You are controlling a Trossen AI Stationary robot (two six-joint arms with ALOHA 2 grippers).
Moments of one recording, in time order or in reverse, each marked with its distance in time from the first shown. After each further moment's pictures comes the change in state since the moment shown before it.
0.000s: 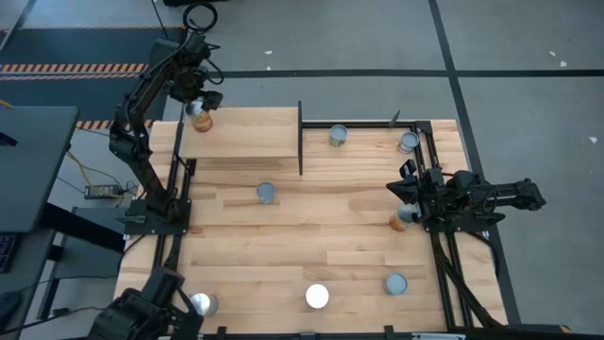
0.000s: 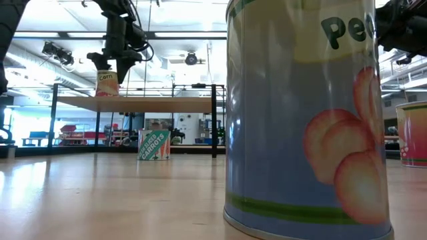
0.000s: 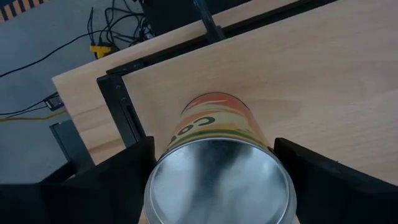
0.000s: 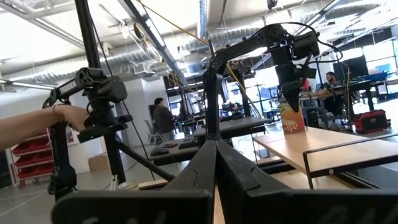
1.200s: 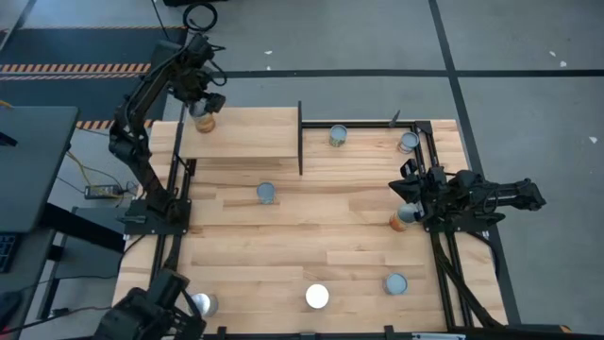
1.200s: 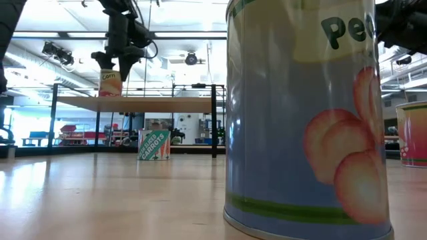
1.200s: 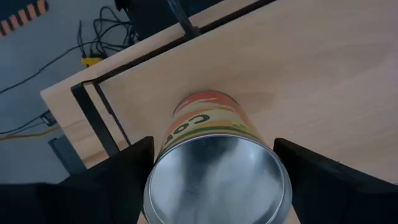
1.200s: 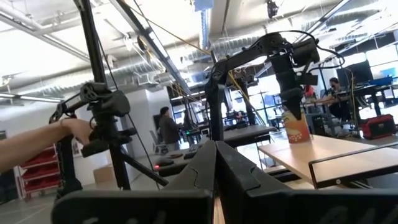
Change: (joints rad) left arm -0.027 -0.005 -0.005 0.002 0.027 0.050; right arm 0.000 0.000 0.000 0.046 -0.004 0.025
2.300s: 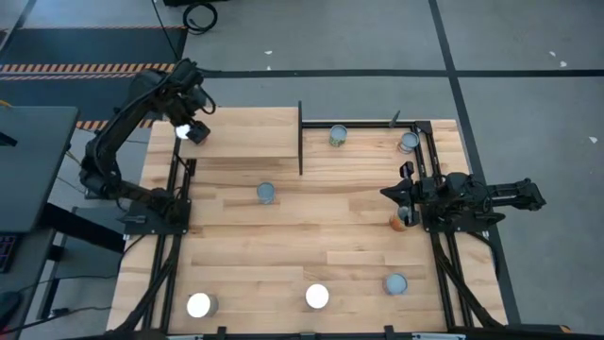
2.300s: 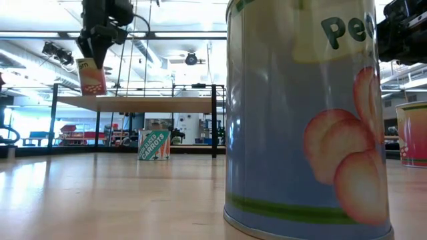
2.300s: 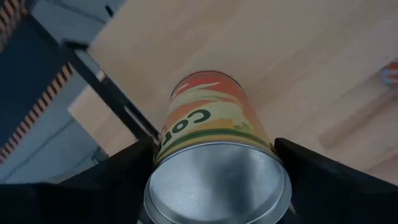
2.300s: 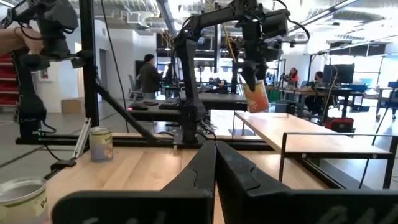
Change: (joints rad) left arm -0.122 -0.376 -0.331 0.037 -0.065 0.235; right arm 0.000 0.000 0.000 -0.195 0.003 -0.261
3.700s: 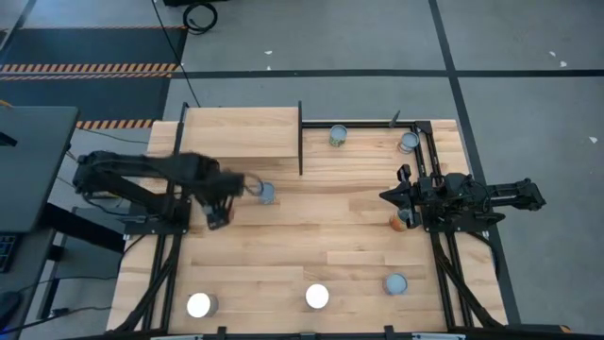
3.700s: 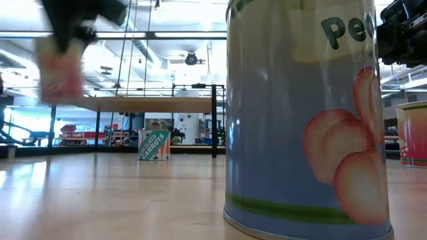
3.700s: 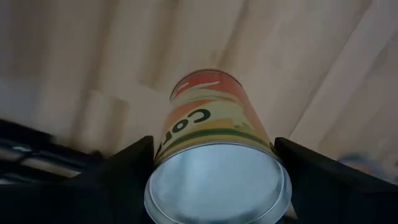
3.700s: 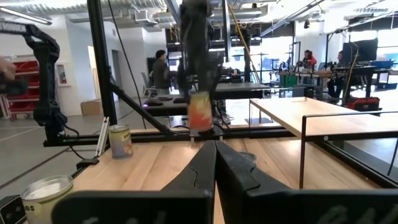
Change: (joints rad) left arm -1.052 -0.095 -0.281 0.067 0.144 -0.633; right arm 0.000 0.000 0.000 -0.038 -0.043 0.102
